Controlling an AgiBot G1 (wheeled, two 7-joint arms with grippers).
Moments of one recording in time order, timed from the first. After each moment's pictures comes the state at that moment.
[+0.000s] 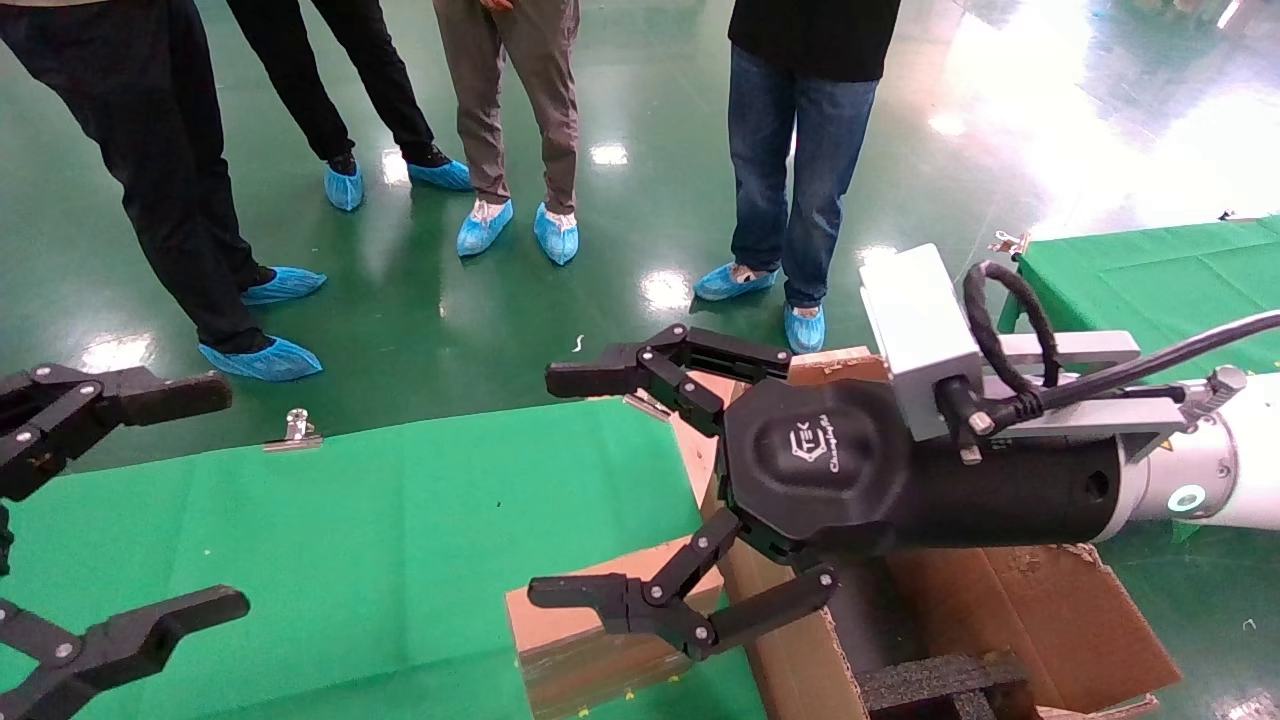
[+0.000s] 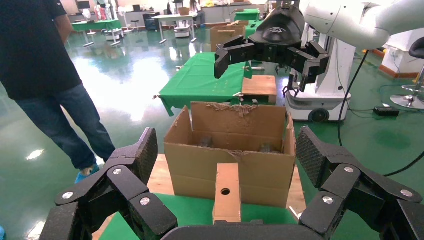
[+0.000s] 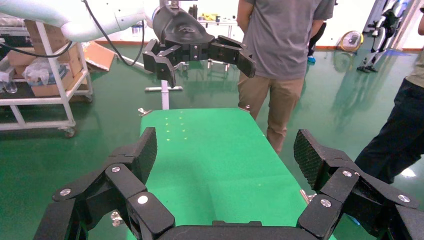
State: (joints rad) left arm -1.09 0.58 0.36 -1.25 0.66 1.46 -0.14; right arm 1.08 -0.61 -0.28 1.28 -0.73 -1.49 0.19
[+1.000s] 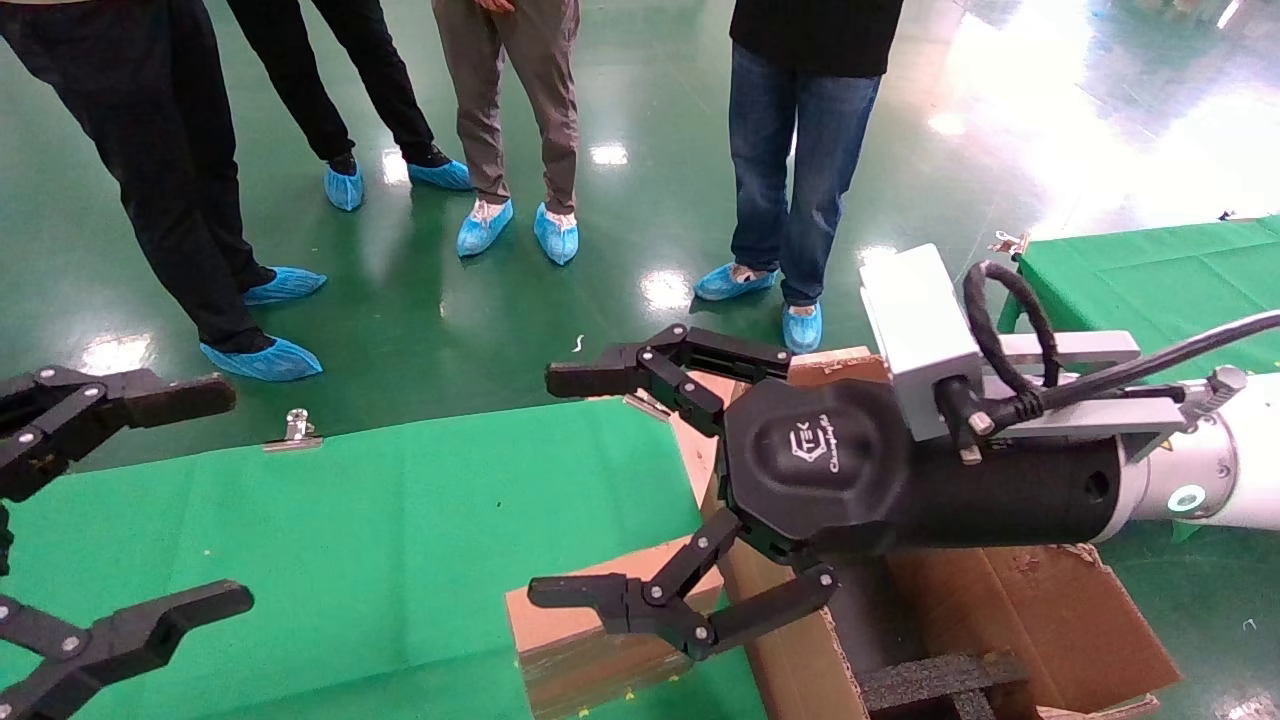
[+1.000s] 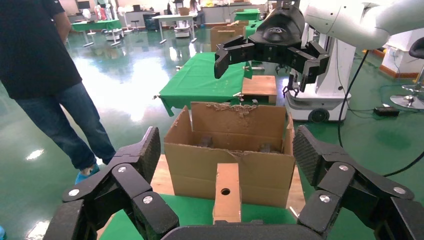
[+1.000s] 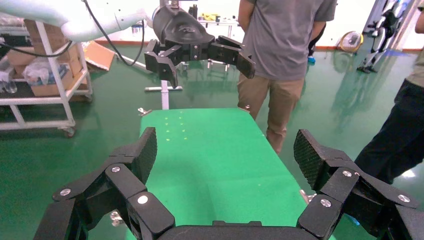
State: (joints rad) left arm -1.09 0.58 0.36 -1.25 0.66 1.46 -0.14; right arm 1.09 -0.61 -0.30 1.28 -0.76 -1.50 0.19
